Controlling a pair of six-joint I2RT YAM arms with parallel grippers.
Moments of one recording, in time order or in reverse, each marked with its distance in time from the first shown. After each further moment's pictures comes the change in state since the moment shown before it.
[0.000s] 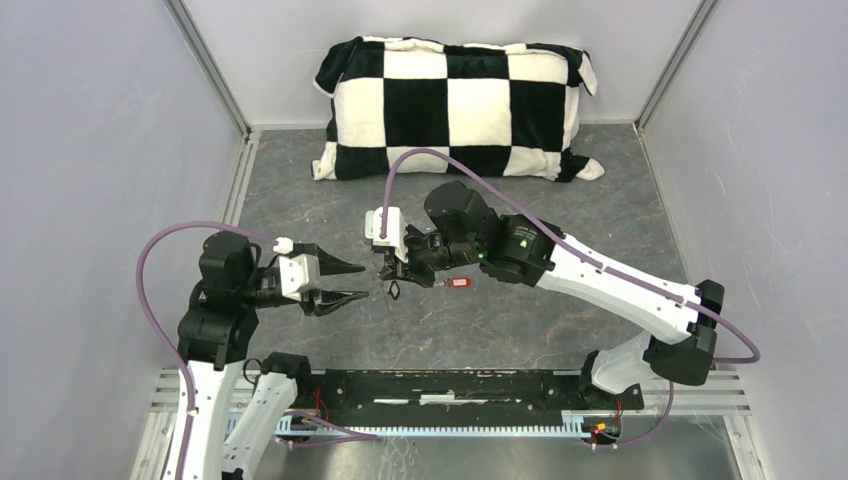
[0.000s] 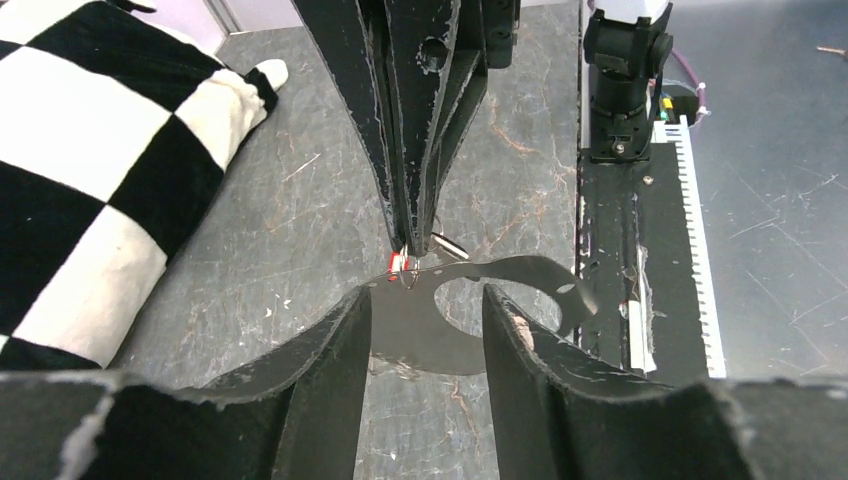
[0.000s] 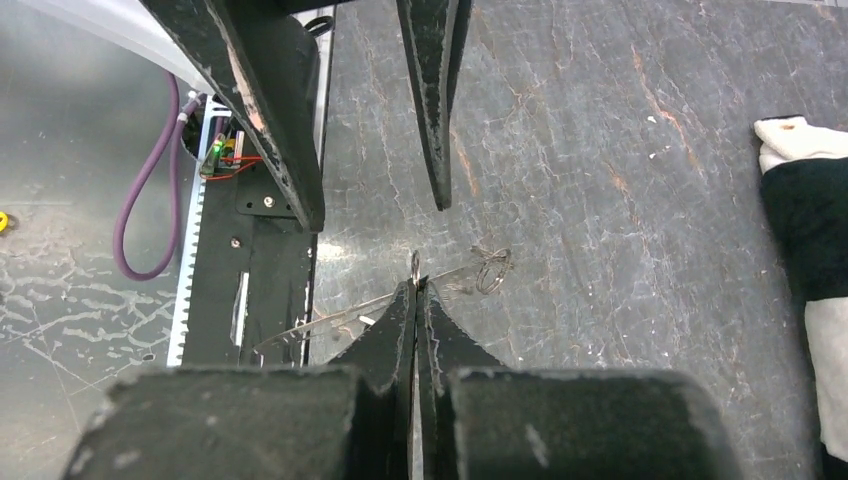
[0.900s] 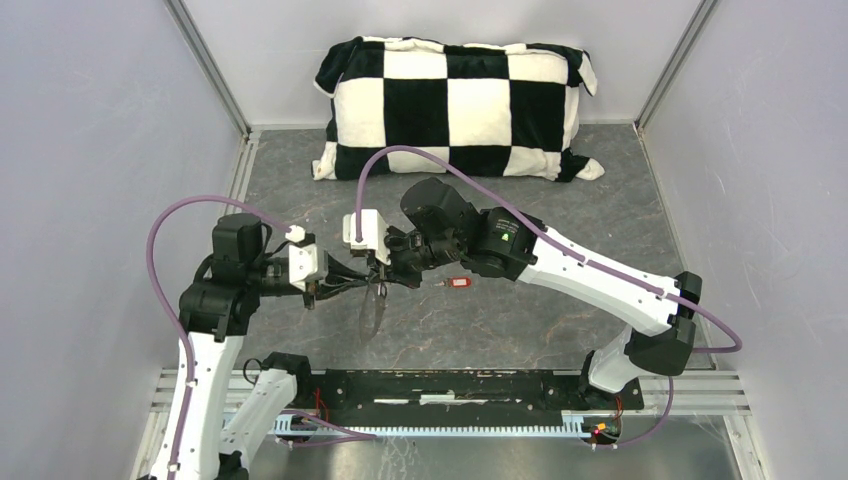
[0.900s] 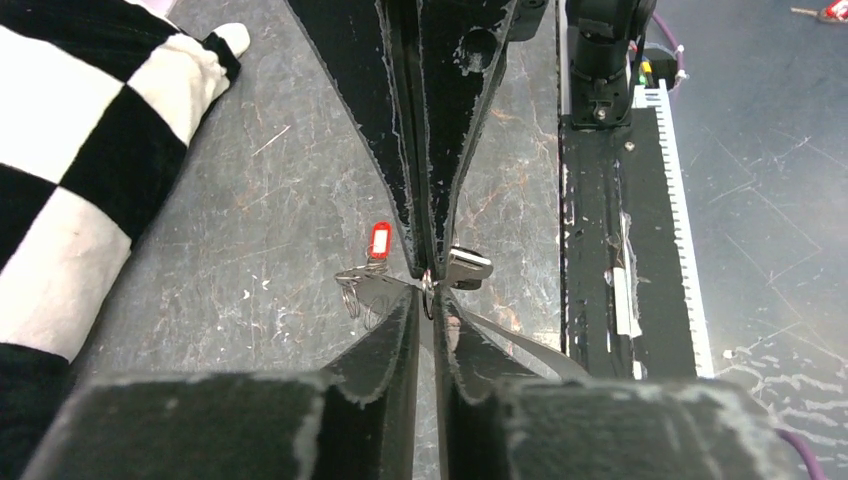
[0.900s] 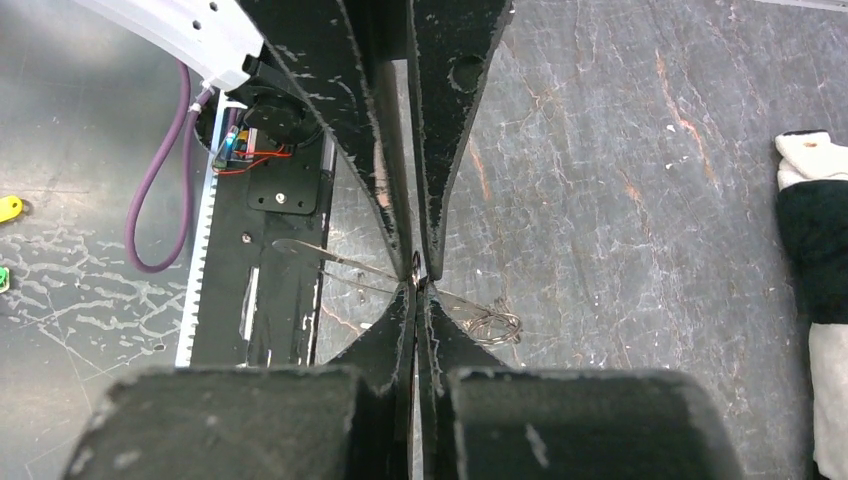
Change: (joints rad) left arm -0.001 0.127 0.079 -0.205 0.008 0.216; right arm 0.044 0.122 0.193 -0.138 0.013 -0.027
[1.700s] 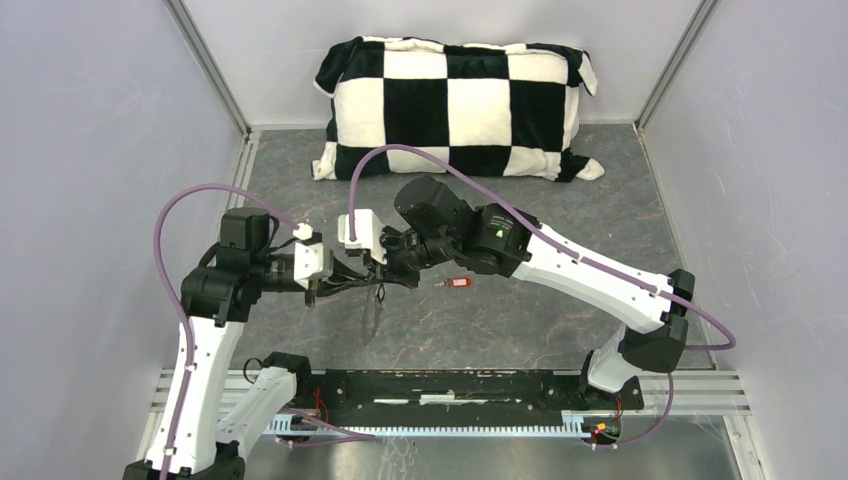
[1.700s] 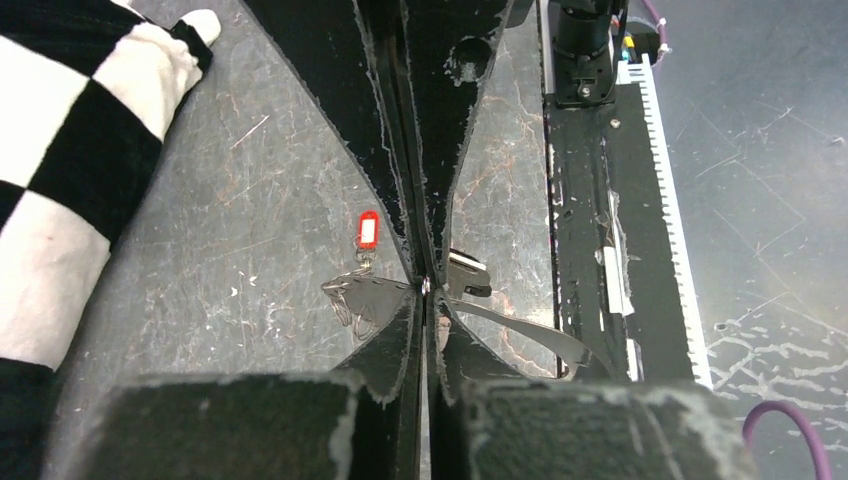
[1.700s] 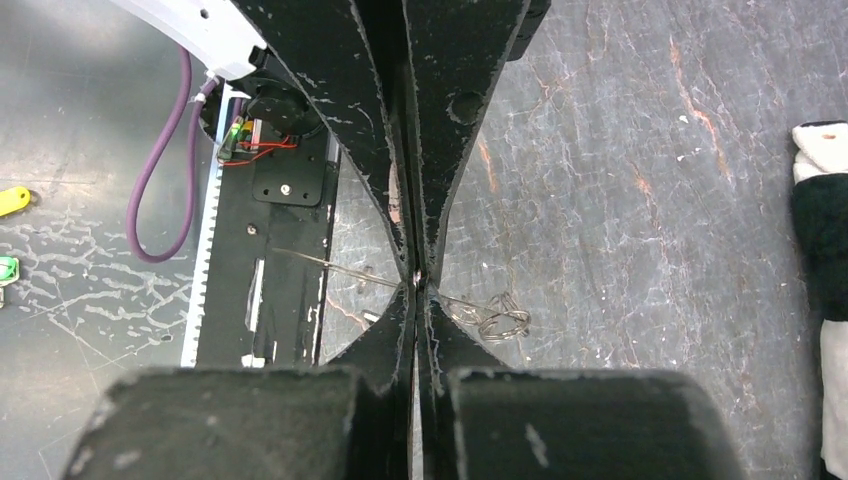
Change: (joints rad) left arm -0.027 0.090 0.068 -0.146 -0.009 0.145; right arm 0.000 0.034 0.053 -0.053 -0.003 -0.001
